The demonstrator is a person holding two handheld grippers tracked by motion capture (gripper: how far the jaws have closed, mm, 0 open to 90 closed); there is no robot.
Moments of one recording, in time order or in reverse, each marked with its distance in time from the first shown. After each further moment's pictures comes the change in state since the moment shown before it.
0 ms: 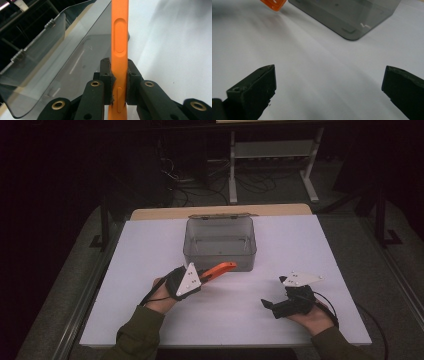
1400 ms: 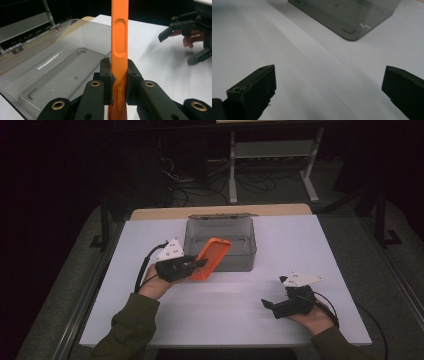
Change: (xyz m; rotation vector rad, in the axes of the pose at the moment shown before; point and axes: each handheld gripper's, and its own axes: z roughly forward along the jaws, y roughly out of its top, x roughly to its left) left arm 0.055 0.022 -0.019 -0.106 -0.137 -0.361; right arm 0.000 0.000 -0.001 -0.007 0.000 -0.002
